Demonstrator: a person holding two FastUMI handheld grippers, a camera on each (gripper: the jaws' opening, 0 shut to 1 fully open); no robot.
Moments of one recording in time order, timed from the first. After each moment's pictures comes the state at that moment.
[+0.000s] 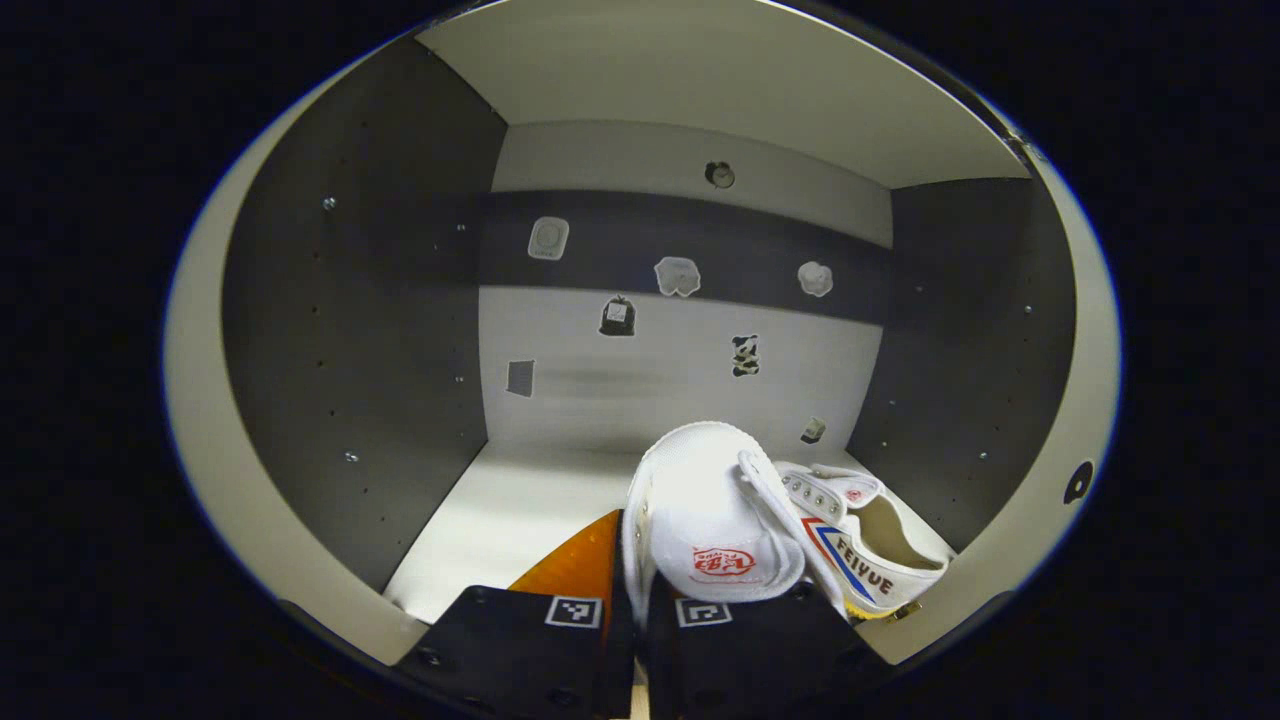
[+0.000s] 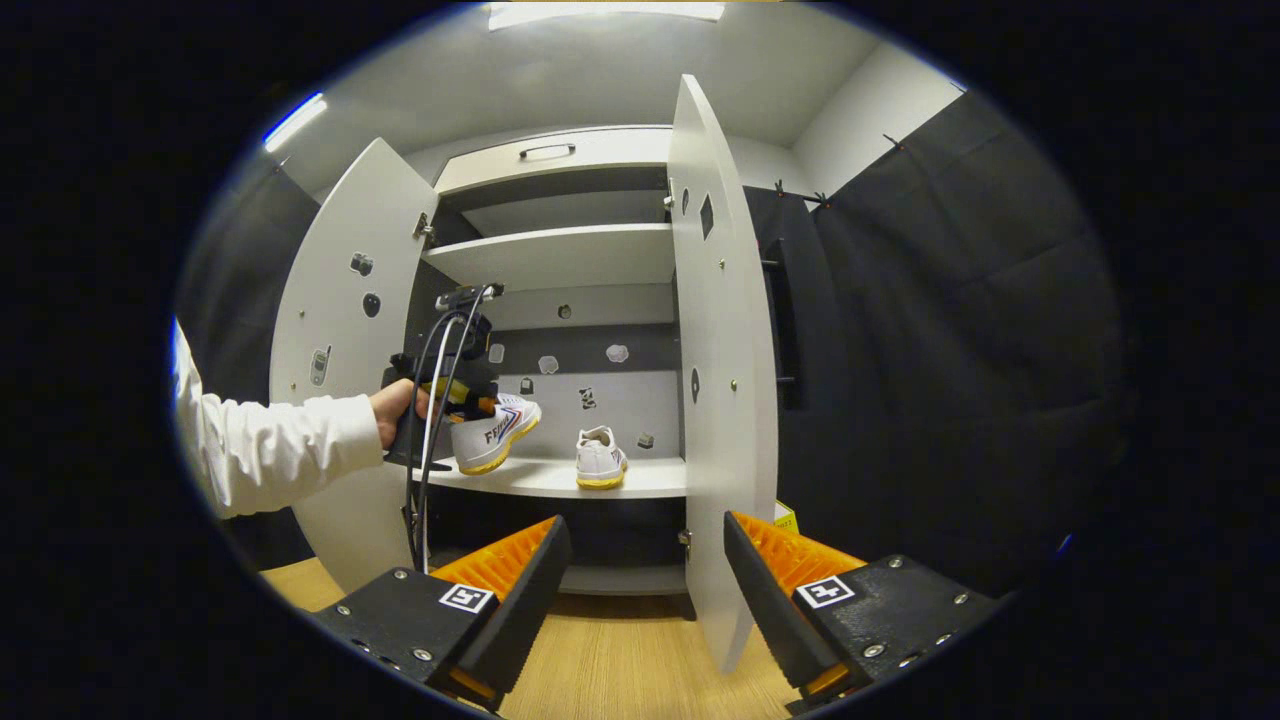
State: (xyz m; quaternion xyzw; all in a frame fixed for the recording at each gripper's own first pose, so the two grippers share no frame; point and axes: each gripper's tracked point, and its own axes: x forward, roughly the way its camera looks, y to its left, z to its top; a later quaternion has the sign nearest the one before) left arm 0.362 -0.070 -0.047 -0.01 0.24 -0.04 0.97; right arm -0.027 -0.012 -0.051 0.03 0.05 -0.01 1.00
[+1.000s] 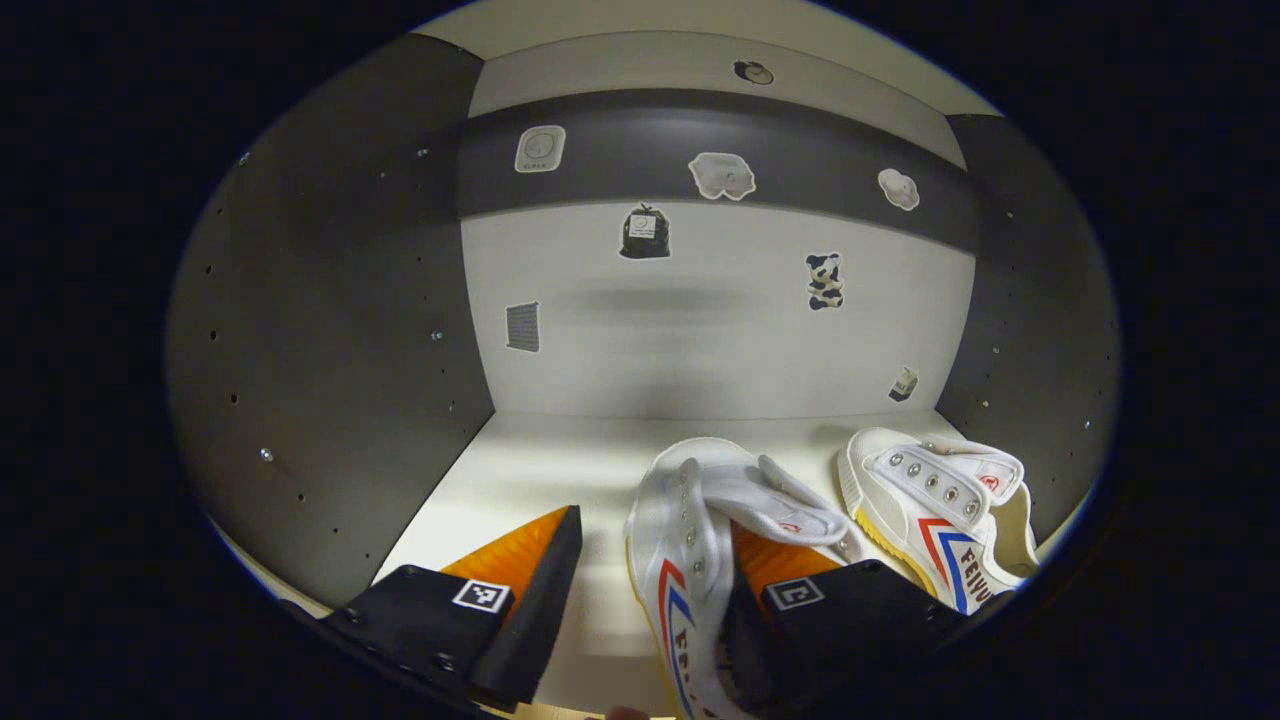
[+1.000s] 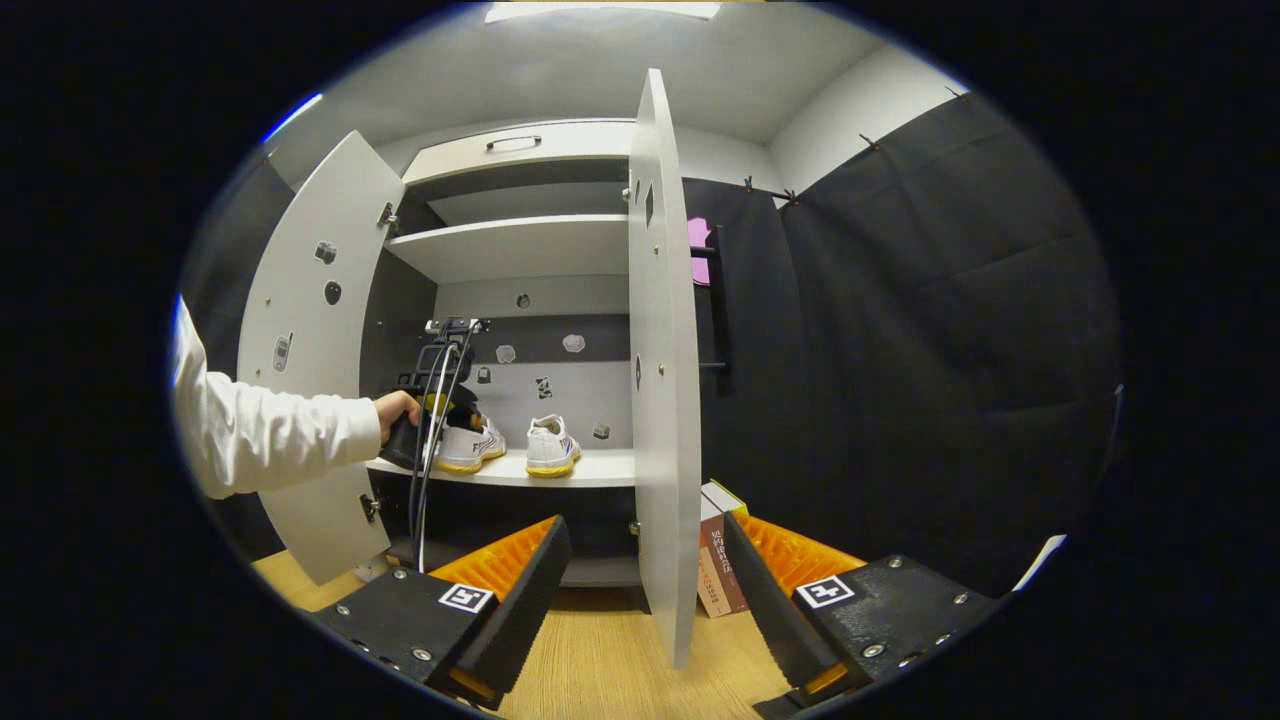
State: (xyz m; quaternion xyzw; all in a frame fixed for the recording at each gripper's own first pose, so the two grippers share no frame) left arm 0.394 -0.052 -0.106 0.02 0.30 0.01 0.95; right arm -0.031 -0.048 -0.063 0.02 0.06 -0.05 1.00
